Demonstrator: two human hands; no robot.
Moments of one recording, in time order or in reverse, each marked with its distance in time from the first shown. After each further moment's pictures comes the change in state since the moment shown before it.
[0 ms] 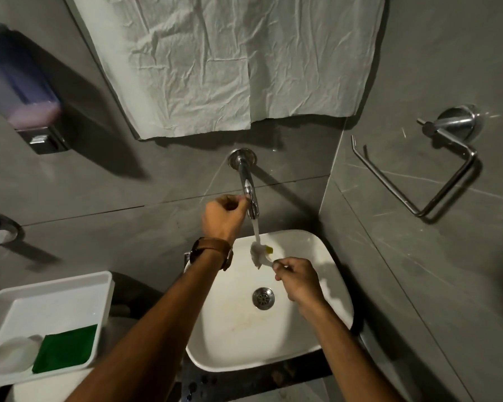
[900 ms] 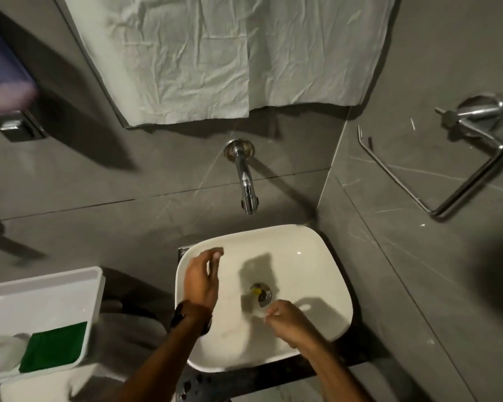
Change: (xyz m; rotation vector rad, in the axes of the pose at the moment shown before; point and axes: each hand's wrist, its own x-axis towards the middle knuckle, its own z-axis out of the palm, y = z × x) left_hand -0.067 -0.126 -0.044 0.287 -0.023 0.133; right_hand -0.024 0.069 0.017 -0.430 -0.345 0.185
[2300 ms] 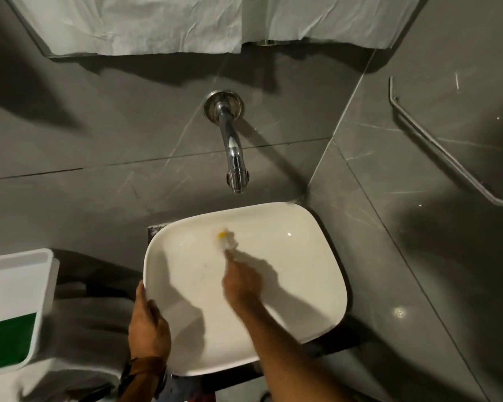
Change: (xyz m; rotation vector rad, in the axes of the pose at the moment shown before) left_hand -0.068 -0.120 0.000 0.226 0.083 -0.425; right_hand 0.115 -0.038 0.067 -0.575 0.296 -0.113
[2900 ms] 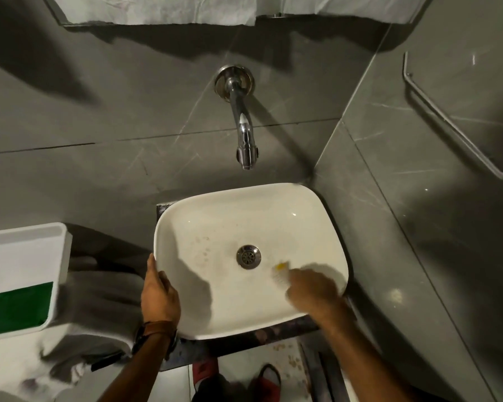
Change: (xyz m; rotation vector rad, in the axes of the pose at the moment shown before) left_hand -0.010 0.018 -0.008 -0.062 -0.016 -0.049; right_hand -0.077 0.110 -0.064 -0.302 -0.192 0.040
